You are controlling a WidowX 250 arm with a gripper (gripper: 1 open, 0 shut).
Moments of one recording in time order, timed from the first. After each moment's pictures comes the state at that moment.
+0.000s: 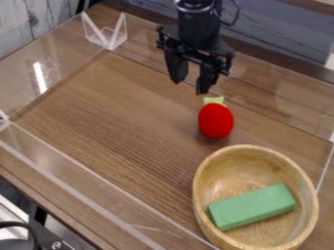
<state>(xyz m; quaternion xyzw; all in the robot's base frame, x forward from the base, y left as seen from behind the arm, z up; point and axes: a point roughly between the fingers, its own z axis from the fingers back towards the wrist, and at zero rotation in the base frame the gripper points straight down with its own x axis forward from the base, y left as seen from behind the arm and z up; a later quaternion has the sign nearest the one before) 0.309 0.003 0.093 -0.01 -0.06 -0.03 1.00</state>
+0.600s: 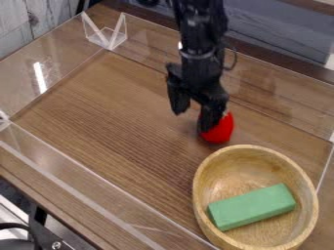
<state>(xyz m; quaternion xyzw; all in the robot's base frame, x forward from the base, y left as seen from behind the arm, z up) 0.304 -0.011 0.040 -0.02 -0.04 -0.14 0.99</state>
